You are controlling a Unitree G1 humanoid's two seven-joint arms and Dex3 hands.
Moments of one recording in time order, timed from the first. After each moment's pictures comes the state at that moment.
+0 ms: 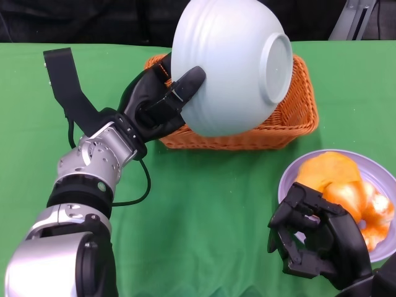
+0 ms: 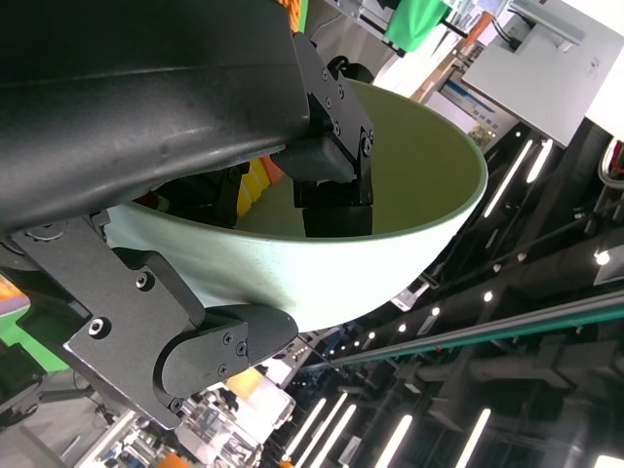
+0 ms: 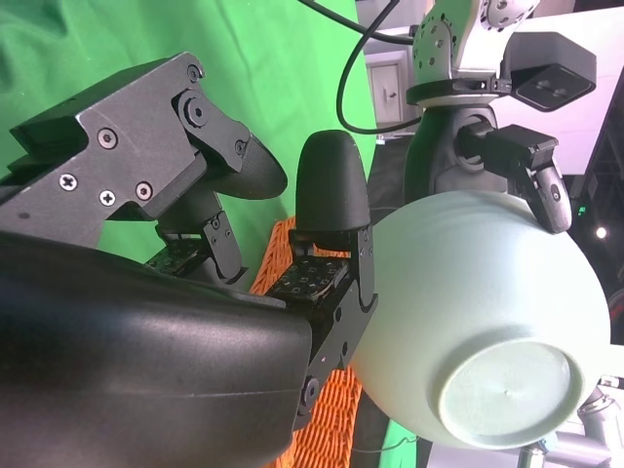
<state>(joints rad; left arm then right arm) -0.96 -0.05 0.37 1.07 -0.48 0.26 -0.74 -0.02 0.07 0.06 0.41 0.17 -0.61 0.39</state>
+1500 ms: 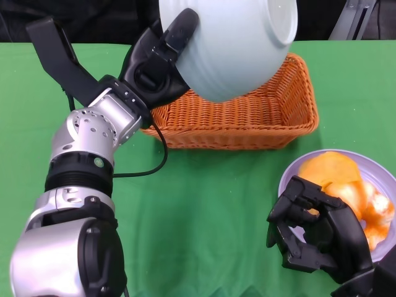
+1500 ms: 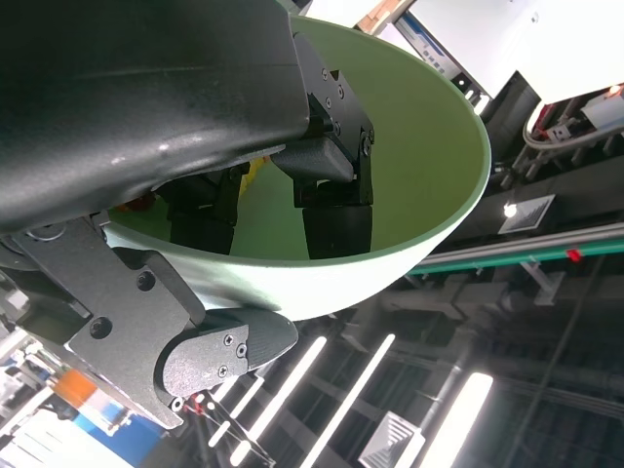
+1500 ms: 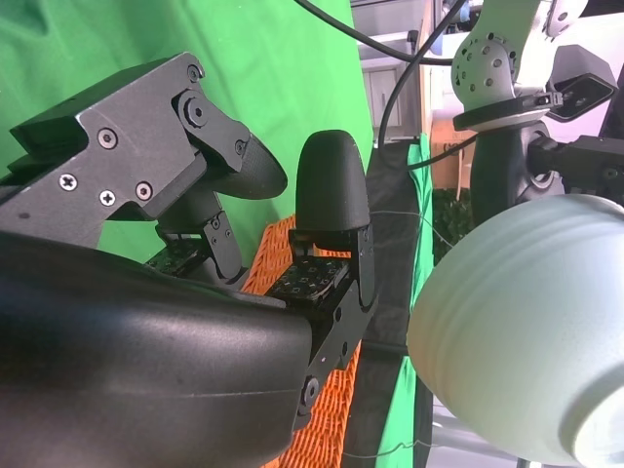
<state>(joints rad) -1.02 -0.08 0.46 0.91 -0.68 0.50 -0.66 -0.02 0.06 0.06 0.34 0.17 -0.54 0.39</state>
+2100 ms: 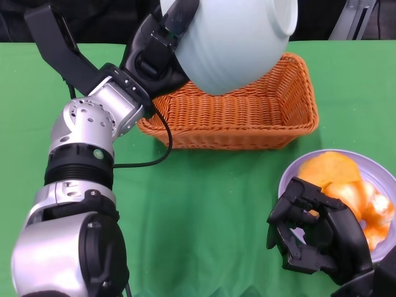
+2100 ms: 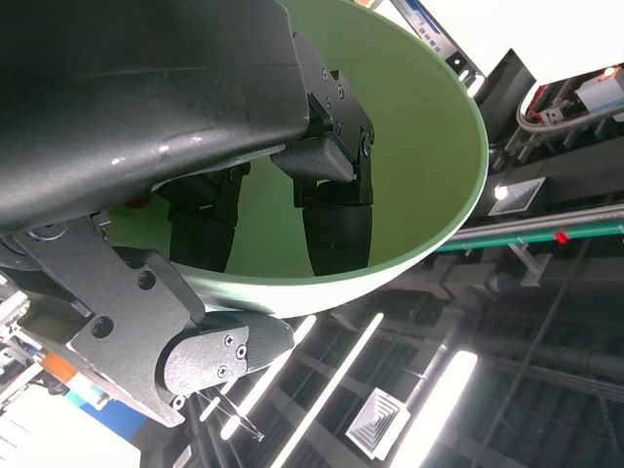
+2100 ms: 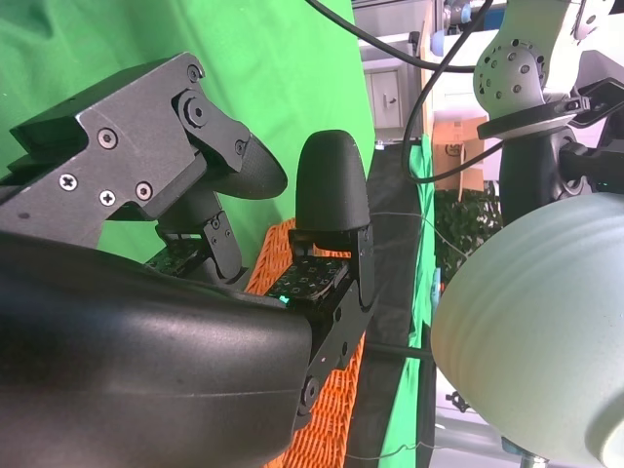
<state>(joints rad) -1.05 -0.08 0.47 0.89 -0.72 0.54 -0.64 -0.01 0.06 0.06 0.34 0.17 -0.54 0.39</state>
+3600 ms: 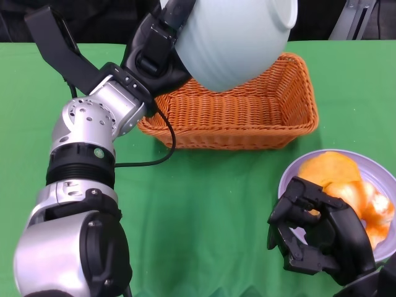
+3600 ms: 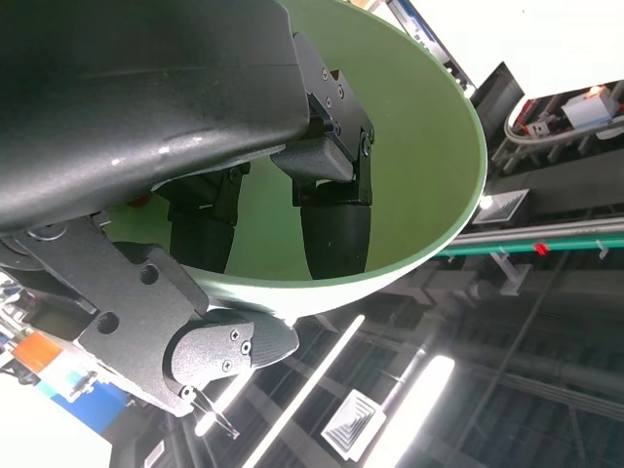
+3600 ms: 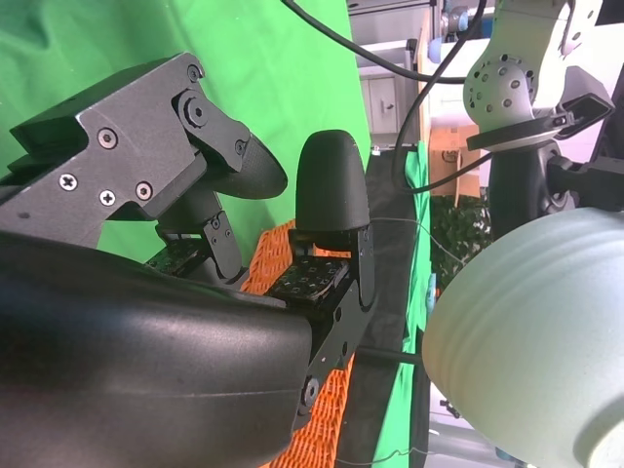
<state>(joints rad) -1.05 -0.09 0.51 0.88 -0.75 0.57 -0.59 0.02 0.05 0.06 0.25 0.17 -0.49 0.39</state>
